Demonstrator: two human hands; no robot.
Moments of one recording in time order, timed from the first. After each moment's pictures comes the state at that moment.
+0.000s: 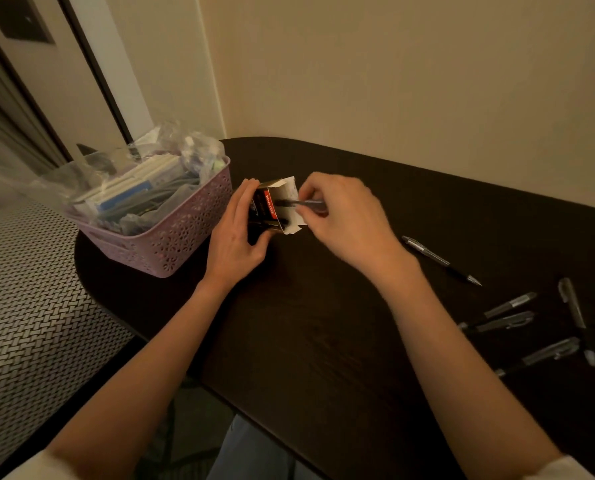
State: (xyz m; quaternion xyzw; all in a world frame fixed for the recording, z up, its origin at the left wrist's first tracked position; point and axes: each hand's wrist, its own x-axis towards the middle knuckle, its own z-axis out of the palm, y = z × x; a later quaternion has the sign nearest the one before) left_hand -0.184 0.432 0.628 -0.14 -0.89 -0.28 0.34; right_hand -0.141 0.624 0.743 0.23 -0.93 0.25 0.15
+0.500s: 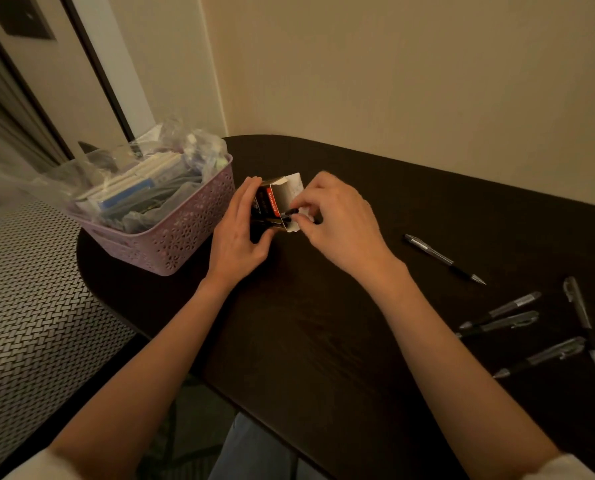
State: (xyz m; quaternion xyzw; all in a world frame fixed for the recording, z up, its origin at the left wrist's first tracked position) left_hand -0.184 0.431 0.627 -0.15 -0.88 -0.28 0.35; right_hand -0.149 0.617 0.722 0.27 -0.91 0.23 0.20
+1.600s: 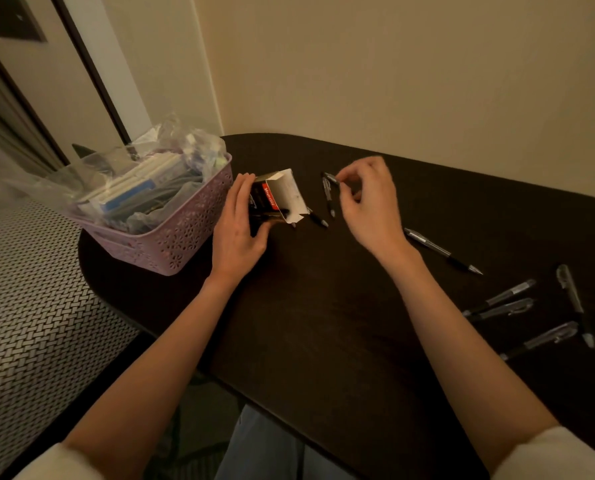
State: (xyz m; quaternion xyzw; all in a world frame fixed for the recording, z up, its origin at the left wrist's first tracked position) left_hand -0.184 0.433 0.629 -0.10 -0.88 -0.29 0.35; right_hand -0.188 0.643 0.696 0.13 -0.88 0.37 0.27
